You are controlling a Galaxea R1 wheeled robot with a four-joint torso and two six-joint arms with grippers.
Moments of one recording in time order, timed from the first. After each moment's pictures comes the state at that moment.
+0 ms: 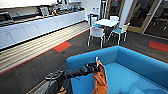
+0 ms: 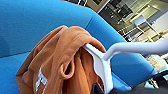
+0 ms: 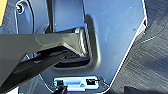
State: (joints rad) left arm 0.34 3.13 -2.22 0.57 0.19 -0.91; right arm -1.52 3.10 -2.76 0.15 0.12 -0.03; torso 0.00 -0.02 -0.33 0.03
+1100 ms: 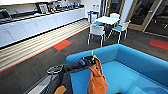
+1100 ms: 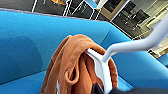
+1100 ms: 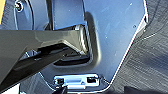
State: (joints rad) left arm 0.25 3.16 -2.39 0.57 0.20 -0.91; right arm -1.52 3.10 -2.76 0.15 0.13 -0.02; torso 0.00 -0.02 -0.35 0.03
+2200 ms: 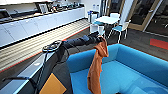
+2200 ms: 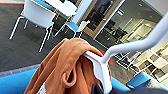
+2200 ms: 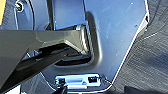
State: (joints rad) left arm -0.14 3.17 -2.27 0.36 0.29 -0.92; right arm -1.52 3.11 -2.76 0.15 0.13 -0.02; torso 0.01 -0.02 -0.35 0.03
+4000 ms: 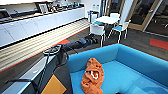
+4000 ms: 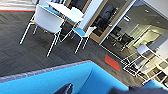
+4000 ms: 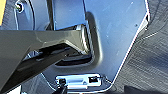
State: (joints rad) left arm -0.07 3.17 -2.38 0.43 0.22 -0.94; right arm -1.52 3.11 -2.76 0.15 0.13 -0.02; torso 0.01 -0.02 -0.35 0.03
